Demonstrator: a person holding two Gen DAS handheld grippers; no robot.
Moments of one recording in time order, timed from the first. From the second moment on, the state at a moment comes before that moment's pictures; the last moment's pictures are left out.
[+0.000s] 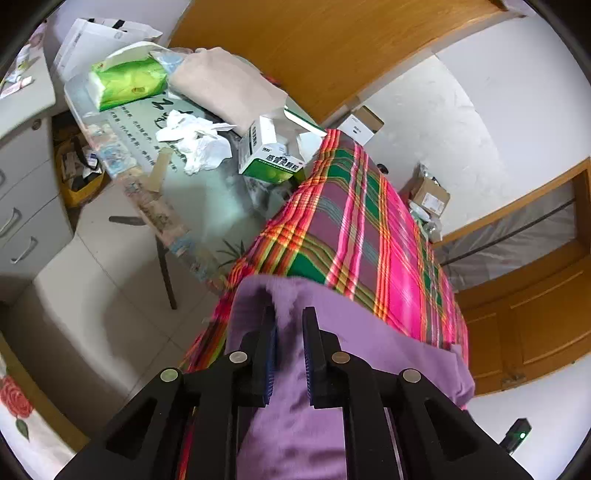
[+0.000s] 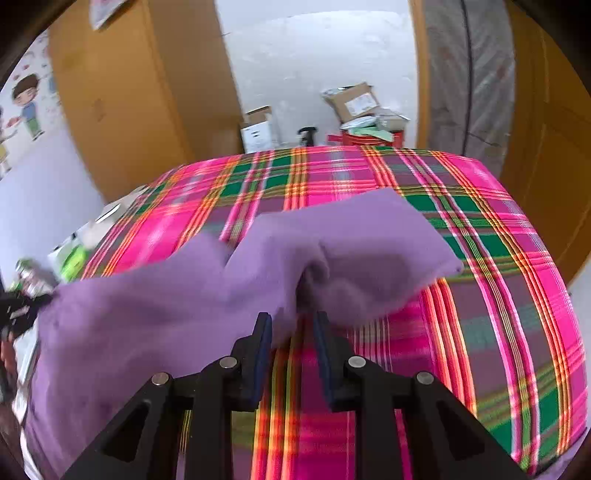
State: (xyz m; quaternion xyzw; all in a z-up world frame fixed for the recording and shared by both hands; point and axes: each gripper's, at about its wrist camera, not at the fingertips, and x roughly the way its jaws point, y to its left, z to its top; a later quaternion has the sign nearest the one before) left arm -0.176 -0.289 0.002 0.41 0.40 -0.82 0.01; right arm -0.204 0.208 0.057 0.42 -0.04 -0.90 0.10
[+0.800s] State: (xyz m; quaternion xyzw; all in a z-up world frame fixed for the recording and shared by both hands) left arm 0.060 -0.246 -0.003 0.43 0.42 -0.80 0.00; right arm -0.016 0.183 0.050 0.43 0.06 -0.87 0.25
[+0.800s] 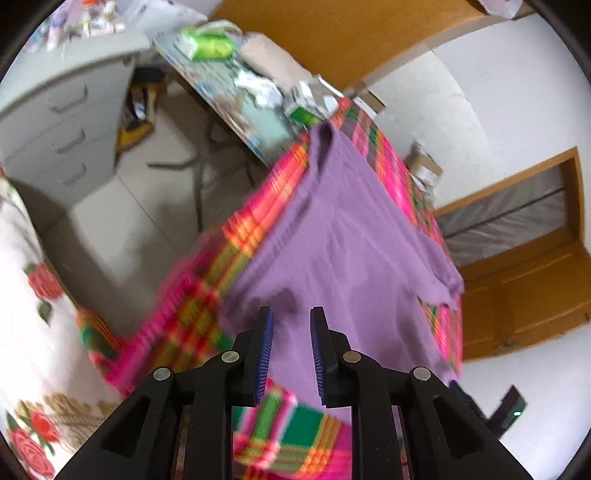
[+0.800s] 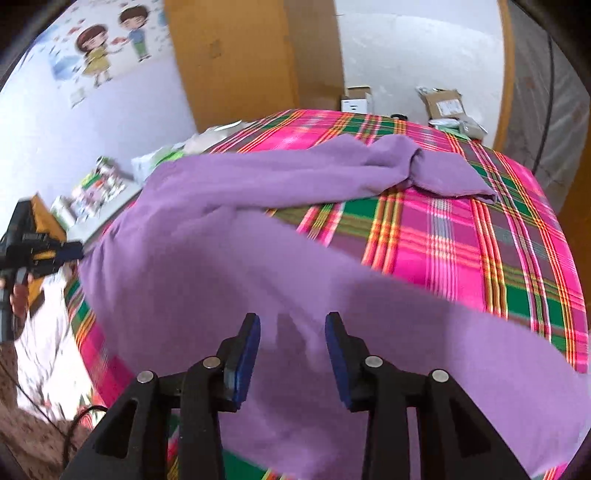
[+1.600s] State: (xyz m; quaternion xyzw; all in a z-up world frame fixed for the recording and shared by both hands) left arm 0.070 -0.197 -0.027 0.44 0.50 -0.75 -0.03; right arm 0.065 0.133 0.010 0.38 0.18 -0.86 0.28
